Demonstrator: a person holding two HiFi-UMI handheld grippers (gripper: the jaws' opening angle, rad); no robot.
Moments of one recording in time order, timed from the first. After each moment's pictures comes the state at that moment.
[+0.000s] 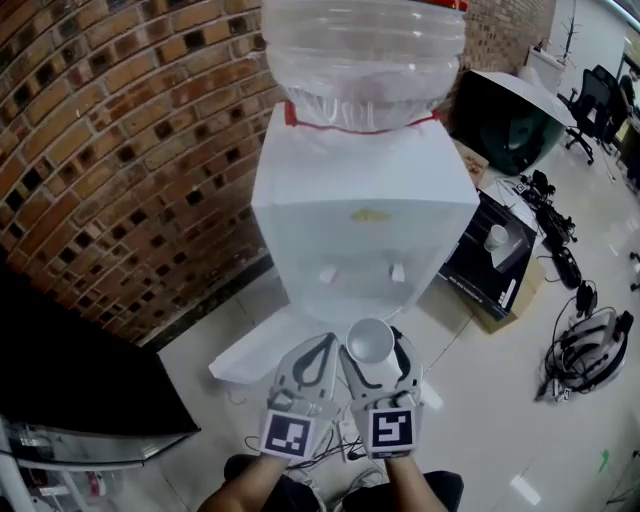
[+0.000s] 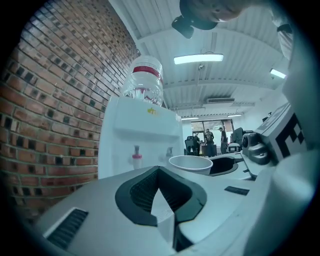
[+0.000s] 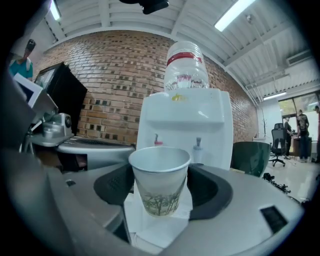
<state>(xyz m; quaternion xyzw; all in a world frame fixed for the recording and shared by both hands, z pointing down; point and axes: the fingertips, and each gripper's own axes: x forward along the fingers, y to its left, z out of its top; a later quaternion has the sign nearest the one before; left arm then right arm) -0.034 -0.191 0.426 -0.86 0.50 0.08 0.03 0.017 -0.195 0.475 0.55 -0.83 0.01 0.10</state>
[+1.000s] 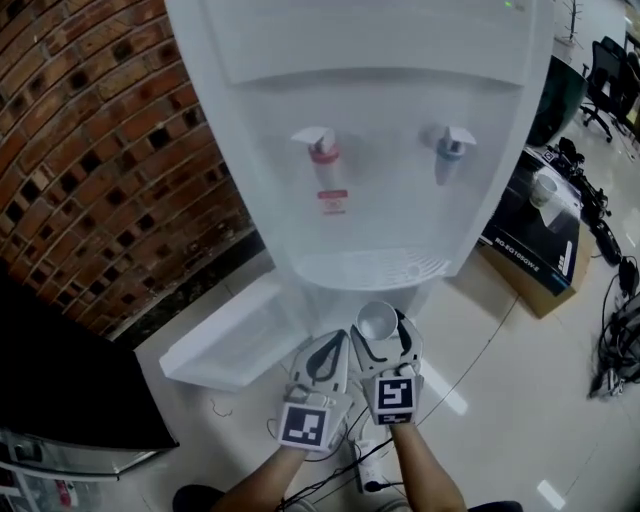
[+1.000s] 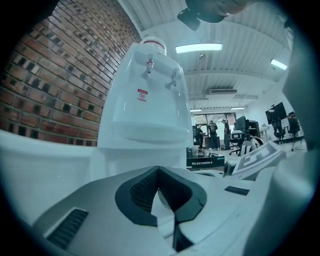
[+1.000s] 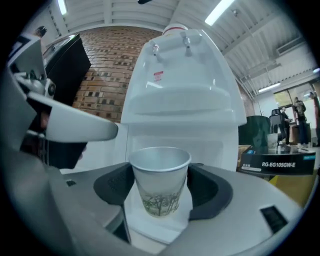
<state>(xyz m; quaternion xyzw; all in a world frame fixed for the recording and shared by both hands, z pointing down) -0.032 -0.230 0.704 -0.86 0.51 0.05 0.02 0.020 -0.273 0.785 0.57 -0.82 0.02 0.06</state>
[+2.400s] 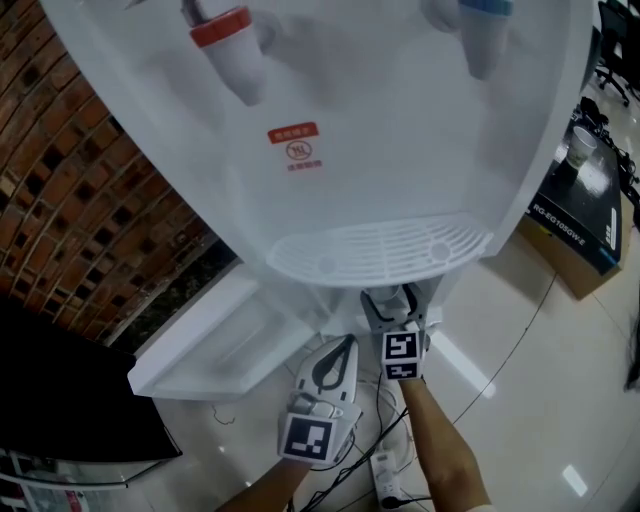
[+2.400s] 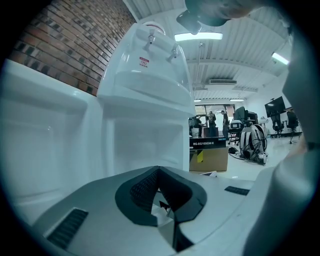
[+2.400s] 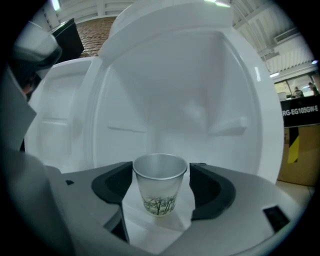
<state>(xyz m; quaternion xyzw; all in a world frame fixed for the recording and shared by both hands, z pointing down) -0.030 -0.254 0.792 -0.86 0.51 -0.01 0.00 0.019 -0.382 0.938 0.57 -0.82 0.05 0.08</state>
